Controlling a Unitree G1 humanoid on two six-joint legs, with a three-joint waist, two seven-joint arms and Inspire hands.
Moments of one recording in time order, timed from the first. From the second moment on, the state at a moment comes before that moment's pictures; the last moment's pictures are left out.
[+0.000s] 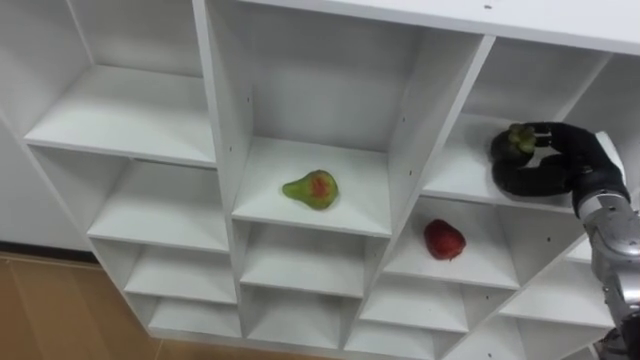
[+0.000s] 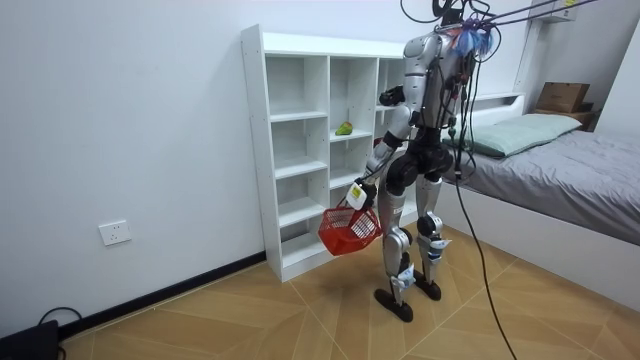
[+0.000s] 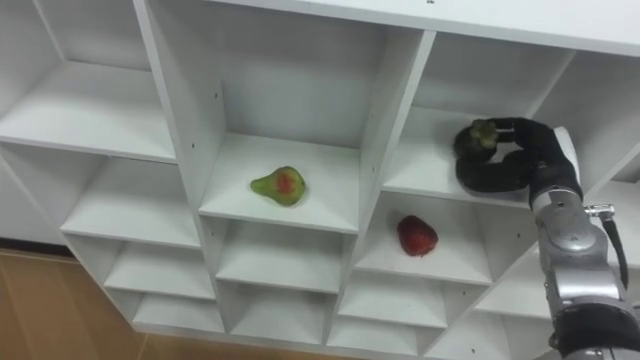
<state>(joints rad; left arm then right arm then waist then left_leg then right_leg) 0.16 0.27 0.03 1.01 0.05 0.08 -0.05 -0.29 -0.48 -0.07 0.67 0.04 -0.05 0.01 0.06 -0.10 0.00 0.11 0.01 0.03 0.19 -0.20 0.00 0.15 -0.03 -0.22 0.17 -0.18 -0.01</state>
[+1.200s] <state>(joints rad) 0.13 0.22 -0.02 1.00 -0.04 0.02 -0.03 0.12 -0.34 0.09 0.04 -0.09 -0.02 0.23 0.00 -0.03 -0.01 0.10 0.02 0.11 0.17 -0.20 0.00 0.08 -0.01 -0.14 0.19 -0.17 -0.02</state>
